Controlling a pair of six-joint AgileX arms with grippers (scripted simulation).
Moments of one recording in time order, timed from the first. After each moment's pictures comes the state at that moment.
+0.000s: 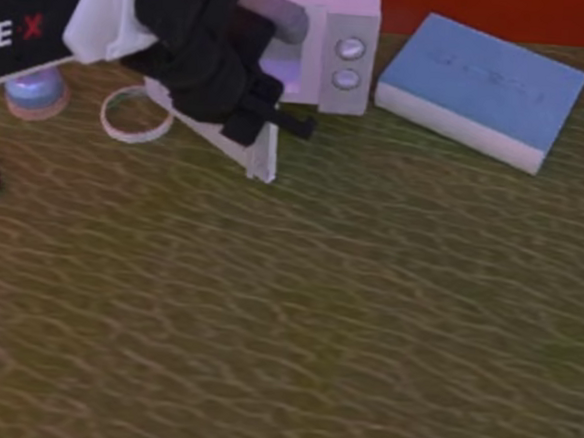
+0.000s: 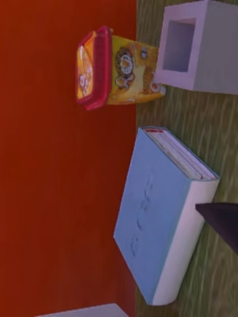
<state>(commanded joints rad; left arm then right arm) -0.48 1.90 1.51 -0.65 0.04 0.07 0.00 0.00 0.00 0.00 0.00 0.00</state>
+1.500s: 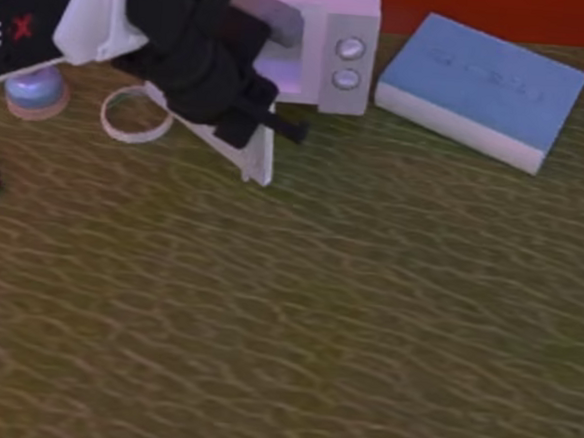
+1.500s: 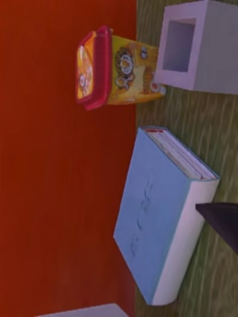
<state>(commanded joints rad) -0.47 1.89 1.49 -0.65 0.06 0.10 0.00 0.00 0.00 0.00 0.00 0.00</state>
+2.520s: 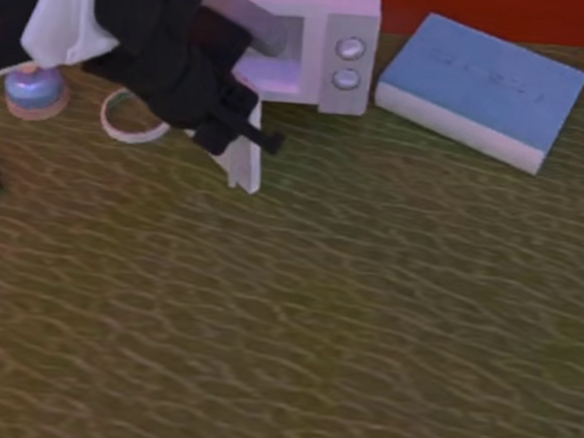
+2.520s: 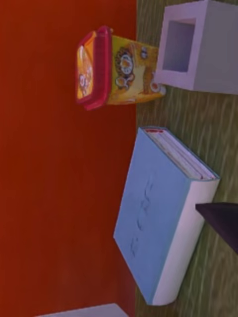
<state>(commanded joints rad) -0.43 1.84 1.43 -0.65 0.12 0.21 0.00 0.00 0.00 0.00 0.00 0.00</state>
